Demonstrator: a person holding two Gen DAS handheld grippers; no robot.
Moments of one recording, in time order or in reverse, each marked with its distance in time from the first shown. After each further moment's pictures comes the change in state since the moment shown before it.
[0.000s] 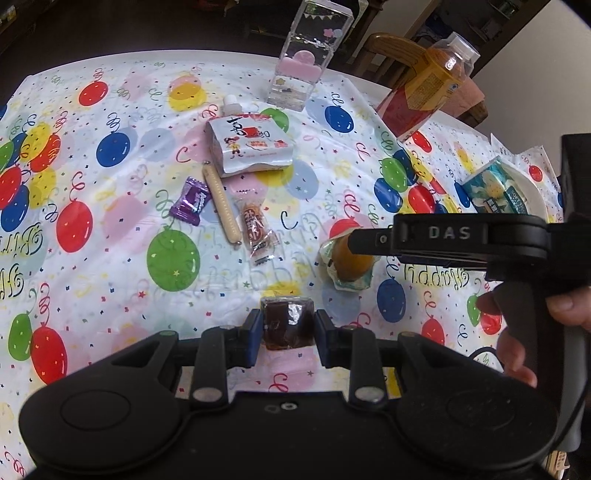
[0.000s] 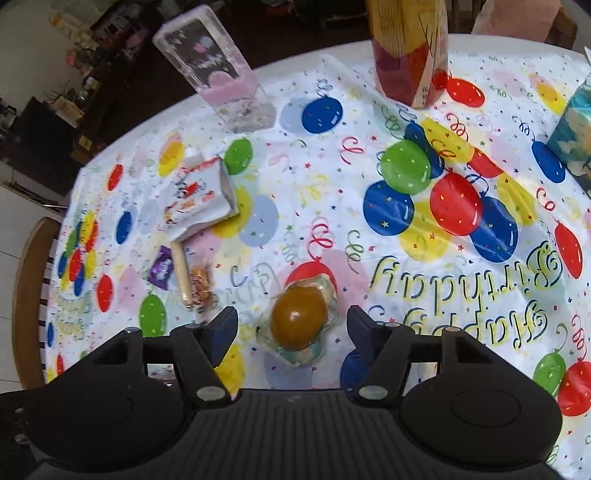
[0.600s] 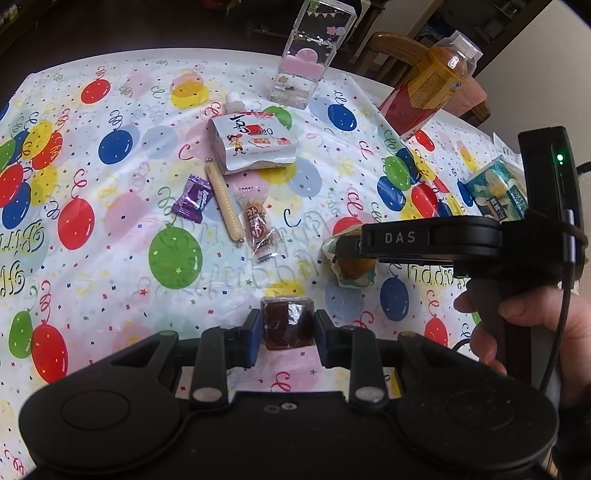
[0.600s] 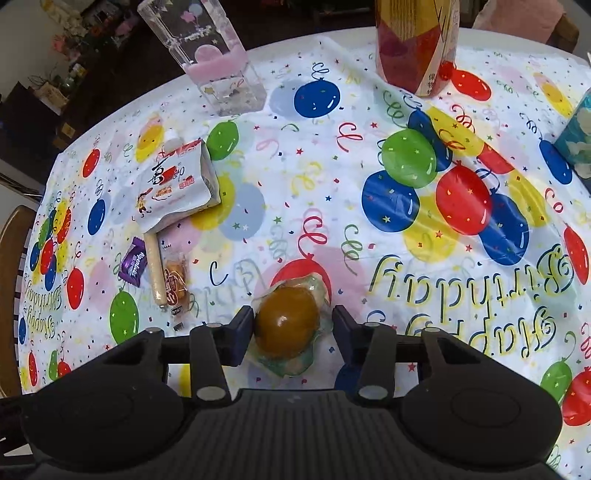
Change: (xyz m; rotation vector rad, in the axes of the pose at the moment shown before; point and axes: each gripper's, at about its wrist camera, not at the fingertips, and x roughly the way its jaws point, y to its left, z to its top) left arm 0.000 0.000 -0.002 0.002 0.002 0.005; right arm 0.022 0.007 -0.002 -0.024 0.007 -0.064
